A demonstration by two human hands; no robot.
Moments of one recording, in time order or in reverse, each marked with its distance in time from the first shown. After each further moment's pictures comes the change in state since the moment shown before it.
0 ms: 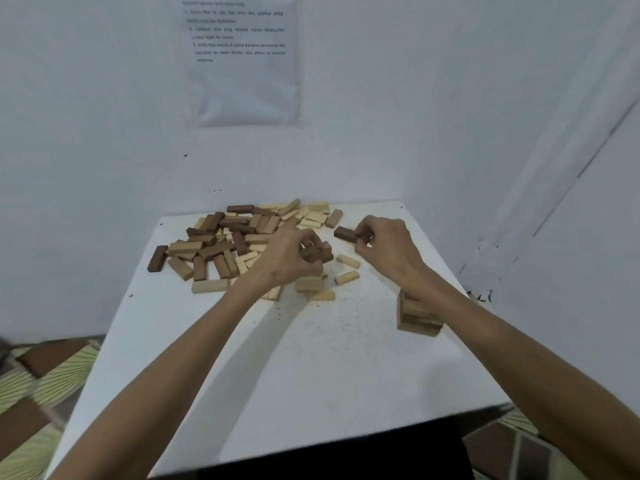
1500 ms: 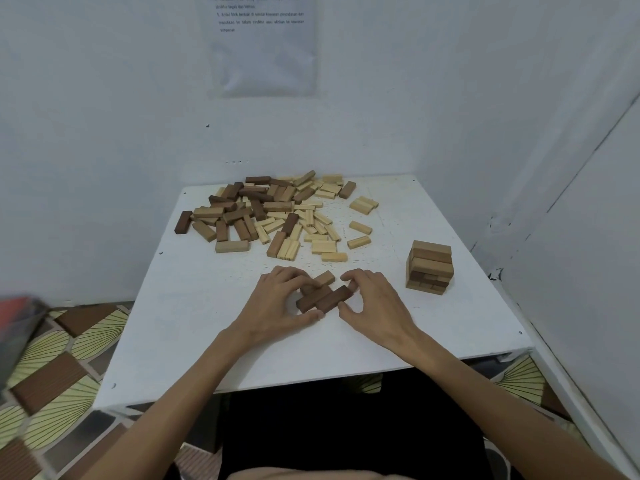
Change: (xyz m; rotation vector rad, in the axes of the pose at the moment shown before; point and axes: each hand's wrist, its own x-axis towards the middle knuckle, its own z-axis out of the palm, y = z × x) left_hand -0.162 -0.026 0.039 0.038 0.018 0.104; right_hand -0.161 -0.026 0.061 0.085 -0.189 -0.030
